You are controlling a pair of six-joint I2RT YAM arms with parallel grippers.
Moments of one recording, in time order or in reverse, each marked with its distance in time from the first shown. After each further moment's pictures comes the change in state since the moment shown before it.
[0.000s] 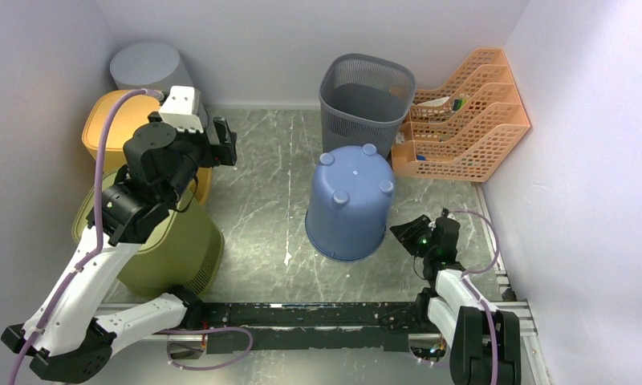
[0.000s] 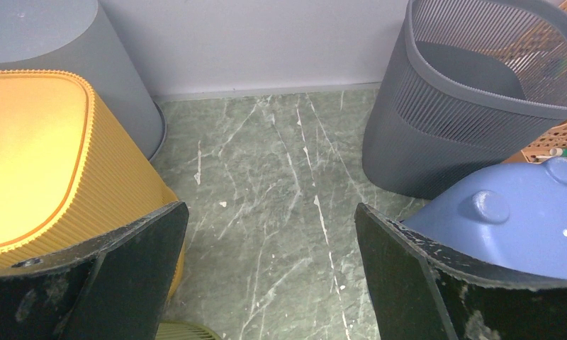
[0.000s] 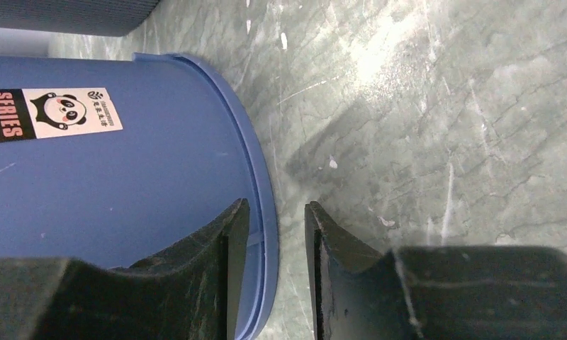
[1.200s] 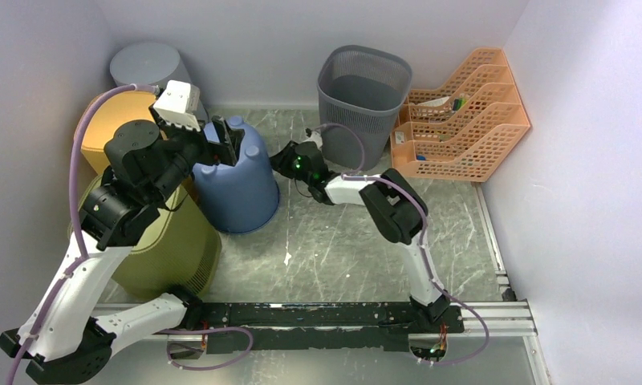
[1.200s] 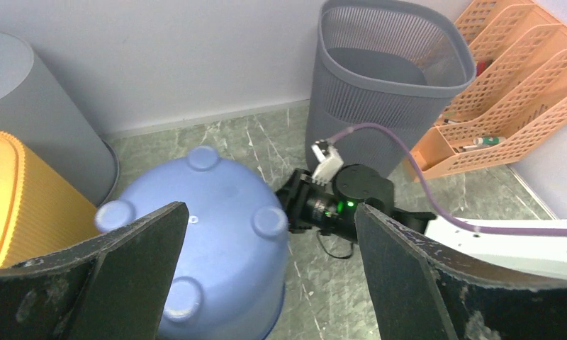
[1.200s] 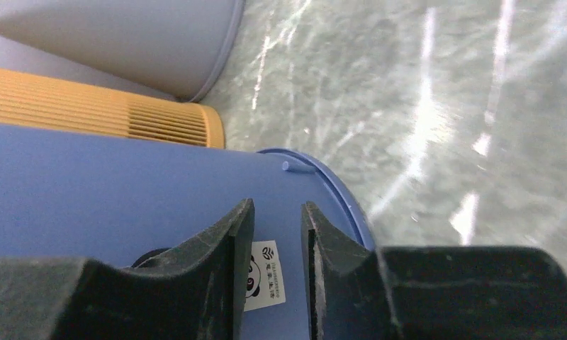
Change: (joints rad) left arm 0.000 -0.003 0.066 0.013 0.170 0.024; right arm 0.835 1.249 1.283 0.256 0.348 0.136
